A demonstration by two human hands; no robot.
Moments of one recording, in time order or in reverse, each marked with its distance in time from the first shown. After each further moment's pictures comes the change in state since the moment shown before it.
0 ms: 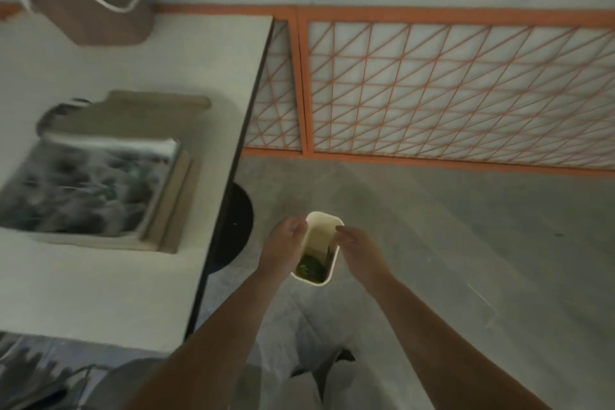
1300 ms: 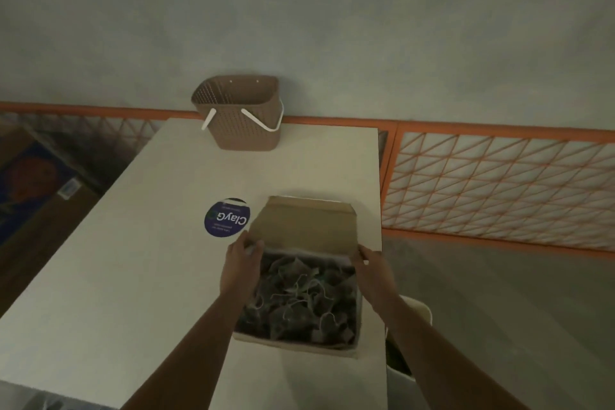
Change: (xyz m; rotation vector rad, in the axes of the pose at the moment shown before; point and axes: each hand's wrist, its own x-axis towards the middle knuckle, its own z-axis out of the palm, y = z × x) left_hand 0.050 -0.040 -0.397 -0.052 0.323 -0.031; right_hand 0.022 -0.259 0.197 -0.088 0.182 -0.112
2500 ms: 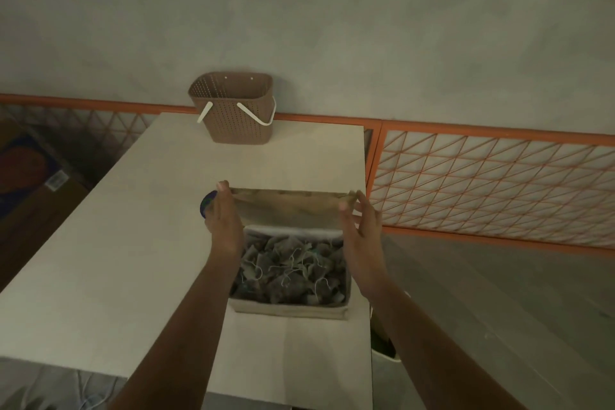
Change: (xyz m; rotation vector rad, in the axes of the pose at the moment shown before) left_hand -0.029 0.046 -0.035 -0.598 0.156 0.063; right_hand -0.094 -0.067 -0.027 0.401 0.142 -0.330
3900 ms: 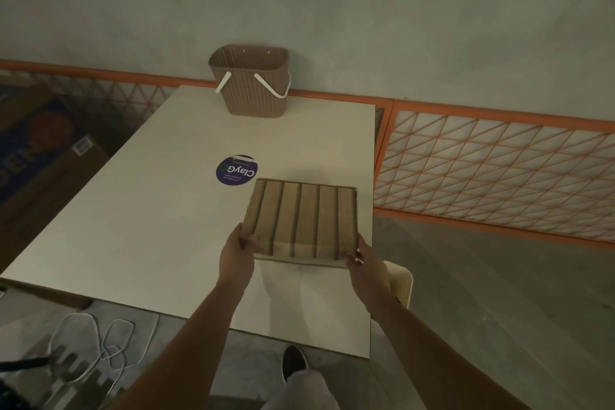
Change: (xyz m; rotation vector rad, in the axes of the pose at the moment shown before) left_hand -0.088 -0.094 -0.058 0.306 -0.131 -0.007; right_hand -0.082 0.089 -0.016 -0.332 -0.136 0.240
